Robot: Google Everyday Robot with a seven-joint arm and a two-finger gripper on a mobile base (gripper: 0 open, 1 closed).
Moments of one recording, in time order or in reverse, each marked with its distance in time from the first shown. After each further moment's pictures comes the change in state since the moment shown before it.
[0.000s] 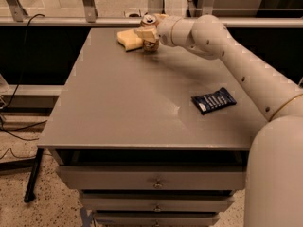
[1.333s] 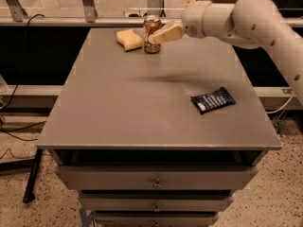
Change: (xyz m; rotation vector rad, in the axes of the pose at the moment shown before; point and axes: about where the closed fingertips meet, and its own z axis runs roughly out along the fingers) arm -0.056 0.014 -0.102 -0.118 -0.016 -0.125
